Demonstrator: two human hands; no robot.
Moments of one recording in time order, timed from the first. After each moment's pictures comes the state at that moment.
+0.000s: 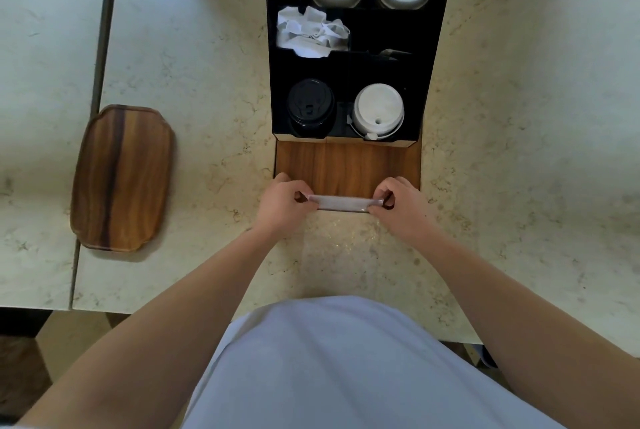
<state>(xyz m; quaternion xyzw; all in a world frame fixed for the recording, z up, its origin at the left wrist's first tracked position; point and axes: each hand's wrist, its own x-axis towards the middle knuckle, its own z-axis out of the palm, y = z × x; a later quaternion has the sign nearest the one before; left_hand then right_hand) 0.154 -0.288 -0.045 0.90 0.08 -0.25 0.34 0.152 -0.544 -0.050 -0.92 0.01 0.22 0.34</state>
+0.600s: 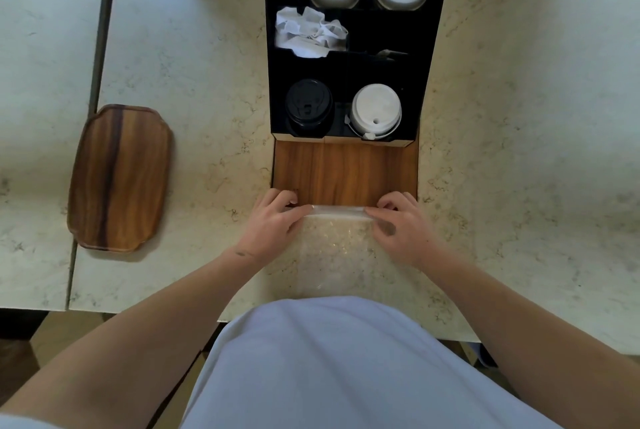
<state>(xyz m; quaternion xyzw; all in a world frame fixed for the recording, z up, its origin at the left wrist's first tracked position) 0.113 -0.262 -0.054 0.96 -0.19 -0.03 0.22 0.116 -0.559 -0.056 -0.94 -0.16 0.09 0.30</state>
